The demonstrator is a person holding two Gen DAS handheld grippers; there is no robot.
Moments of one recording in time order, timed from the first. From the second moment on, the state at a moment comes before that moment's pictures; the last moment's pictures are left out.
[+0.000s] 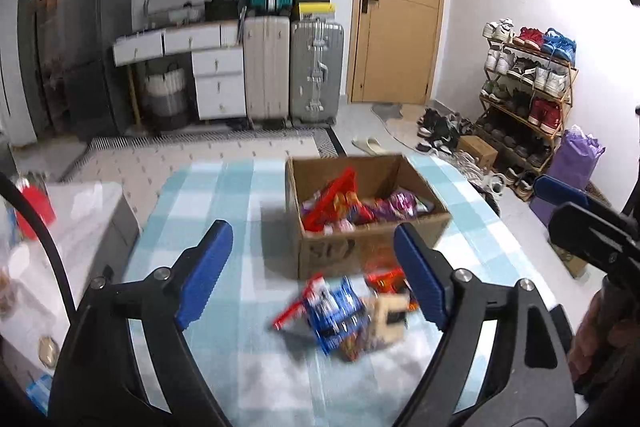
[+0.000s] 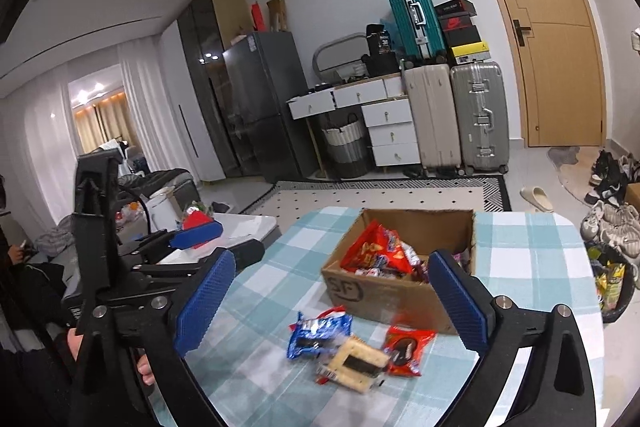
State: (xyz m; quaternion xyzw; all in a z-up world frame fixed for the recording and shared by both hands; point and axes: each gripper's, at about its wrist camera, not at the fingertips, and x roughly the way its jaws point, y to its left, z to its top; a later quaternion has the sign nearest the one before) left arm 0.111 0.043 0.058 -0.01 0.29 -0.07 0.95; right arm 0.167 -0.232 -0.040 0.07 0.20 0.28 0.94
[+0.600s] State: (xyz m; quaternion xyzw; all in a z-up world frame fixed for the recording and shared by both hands) left arm 0.072 0.068 -0.036 -0.07 0.30 -0.06 0.95; right arm 0.161 -0.247 -0.125 0.12 0.24 0.27 0.93
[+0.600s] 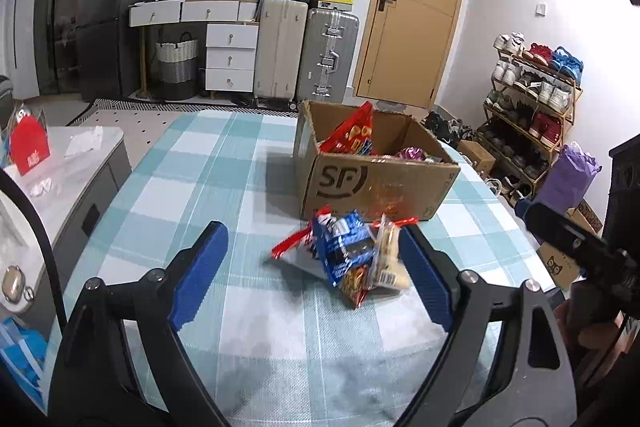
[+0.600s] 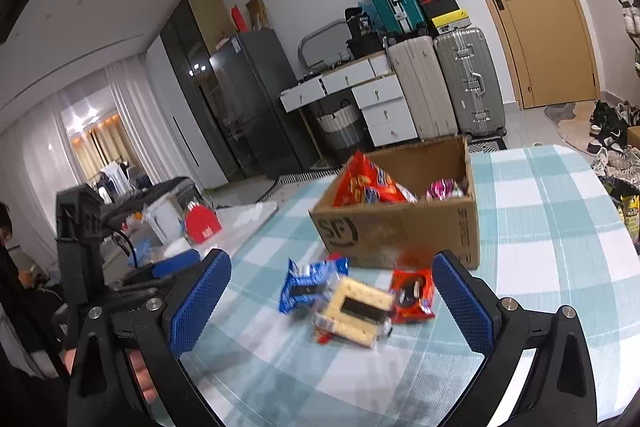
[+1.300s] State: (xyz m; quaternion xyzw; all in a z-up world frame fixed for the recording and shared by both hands) left arm 0.085 0.047 -0.108 0.01 0.29 -0.03 0.96; right arm 0.181 -0.195 -0.191 -0.04 0.30 0.27 0.91
